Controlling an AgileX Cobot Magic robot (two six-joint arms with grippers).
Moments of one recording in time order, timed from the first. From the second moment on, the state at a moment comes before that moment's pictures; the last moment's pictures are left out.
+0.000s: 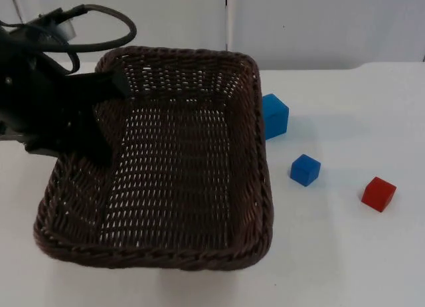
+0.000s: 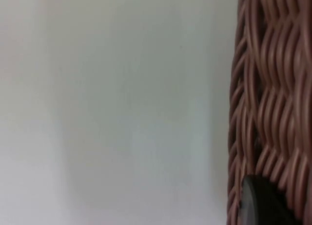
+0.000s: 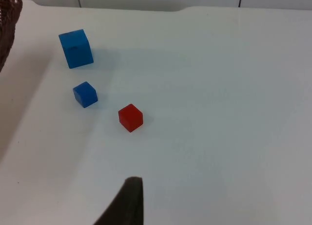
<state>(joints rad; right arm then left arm) 0.05 0.00 -0.52 0.06 1.08 -0.07 -0.18 1.64 -0.92 -0.58 0.72 0.23</state>
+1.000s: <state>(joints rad) 0.05 0.00 -0.52 0.06 1.08 -0.07 -0.18 1.63 -0.88 -0.53 0.79 0.26</state>
